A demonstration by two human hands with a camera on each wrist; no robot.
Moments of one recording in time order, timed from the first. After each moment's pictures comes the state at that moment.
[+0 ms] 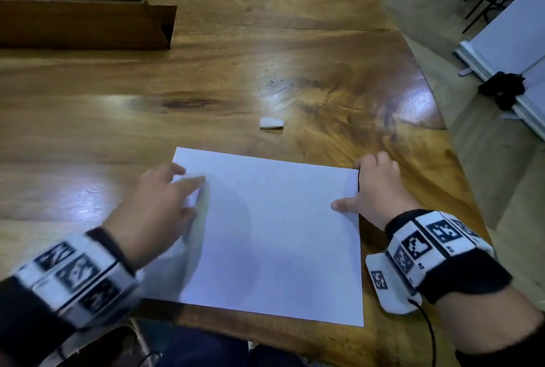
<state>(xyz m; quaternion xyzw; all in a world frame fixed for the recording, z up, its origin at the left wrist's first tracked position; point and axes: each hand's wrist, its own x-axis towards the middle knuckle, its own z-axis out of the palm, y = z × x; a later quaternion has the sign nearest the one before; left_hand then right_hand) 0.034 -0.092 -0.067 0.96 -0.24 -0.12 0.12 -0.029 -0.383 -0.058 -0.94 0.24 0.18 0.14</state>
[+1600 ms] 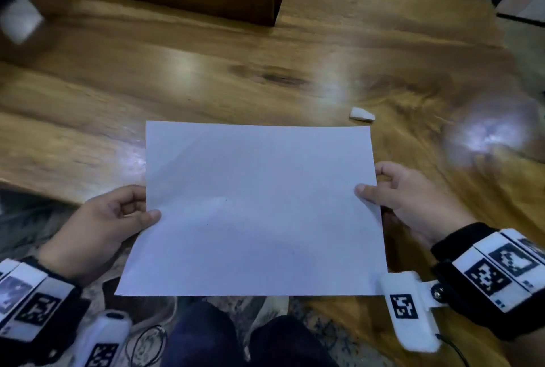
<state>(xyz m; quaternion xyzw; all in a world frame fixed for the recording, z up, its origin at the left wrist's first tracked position) -0.047 0.063 -0.084 0.72 0.12 -0.17 0.67 -0.028 -0.305 -0.047 -0.75 0.19 0.21 0.60</state>
